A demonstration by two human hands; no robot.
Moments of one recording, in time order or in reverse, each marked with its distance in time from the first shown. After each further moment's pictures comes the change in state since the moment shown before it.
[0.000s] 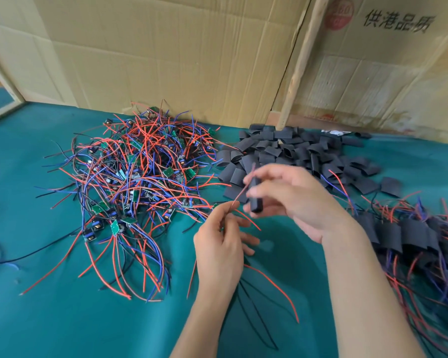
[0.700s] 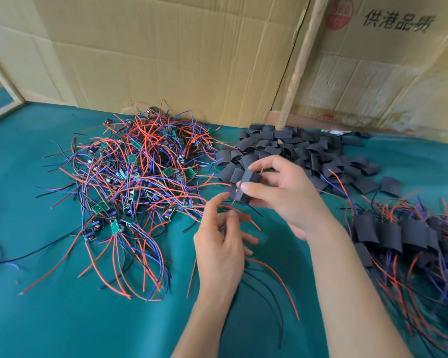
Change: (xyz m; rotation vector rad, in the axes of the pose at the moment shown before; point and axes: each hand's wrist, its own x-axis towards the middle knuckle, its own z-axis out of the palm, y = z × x) left_hand -0.002 0.002 0.001 -0.017 0.017 0.097; right_hand 0.009 0.012 0.011 0.034 0.143 -0.092
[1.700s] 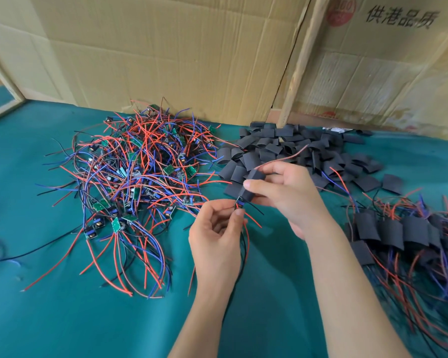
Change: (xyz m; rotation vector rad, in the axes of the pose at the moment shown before) left_hand 0.006 -0.010 -0.005 -0.113 0.092 0.043; right_hand 0.005 0.009 0.000 0.037 0.086 0.051
